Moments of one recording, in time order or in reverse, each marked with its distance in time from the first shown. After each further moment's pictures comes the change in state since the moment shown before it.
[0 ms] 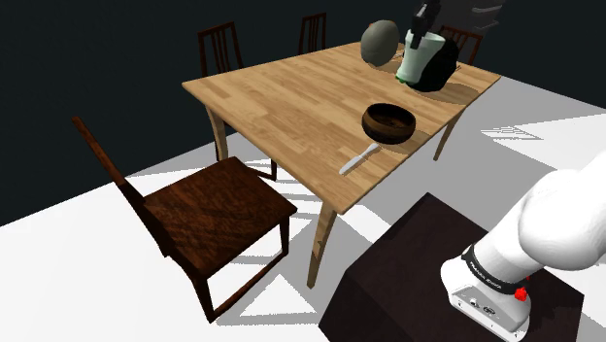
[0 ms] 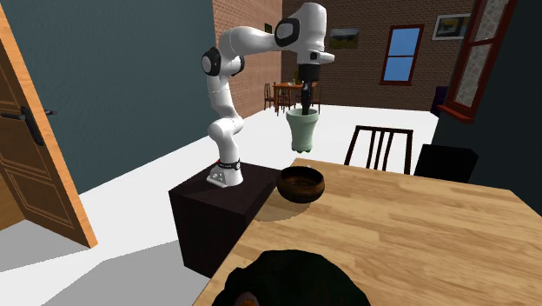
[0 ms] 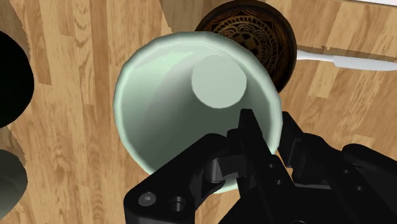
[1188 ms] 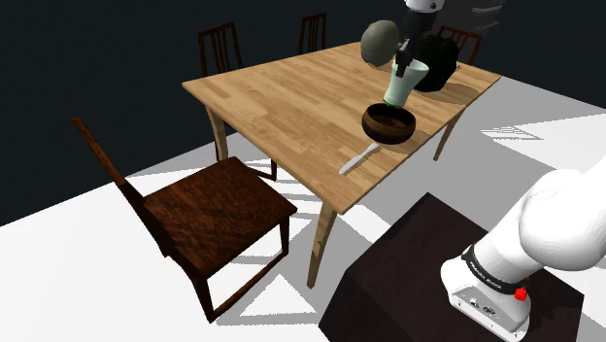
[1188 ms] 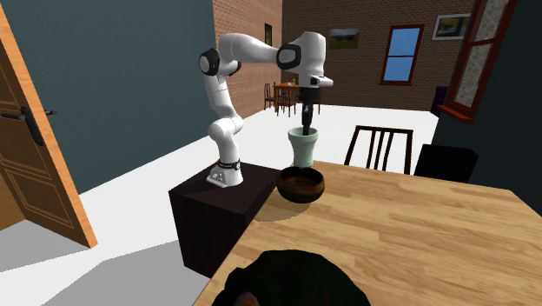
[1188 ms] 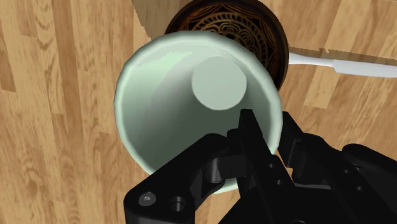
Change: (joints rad) arm 0.017 -0.057 0.029 -0.255 -0.018 0.189 0.085
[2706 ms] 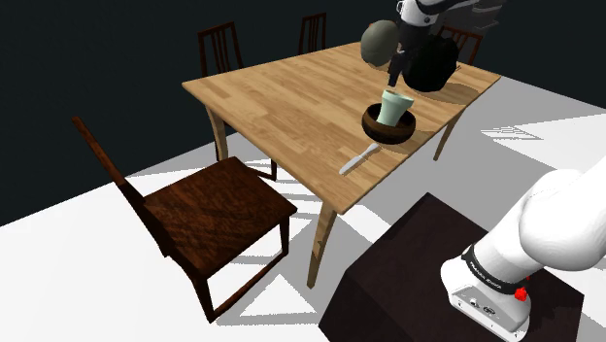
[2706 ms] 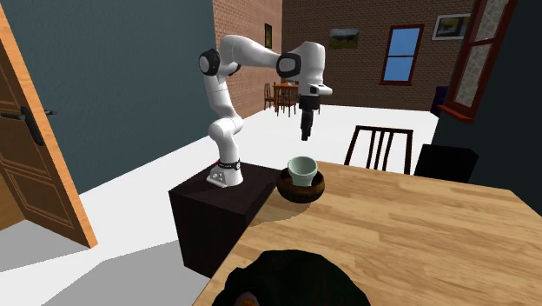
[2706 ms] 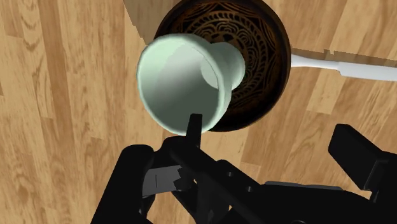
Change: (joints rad) arm 0.000 -0.002 0.000 -0.076 -0.004 0.074 0.014
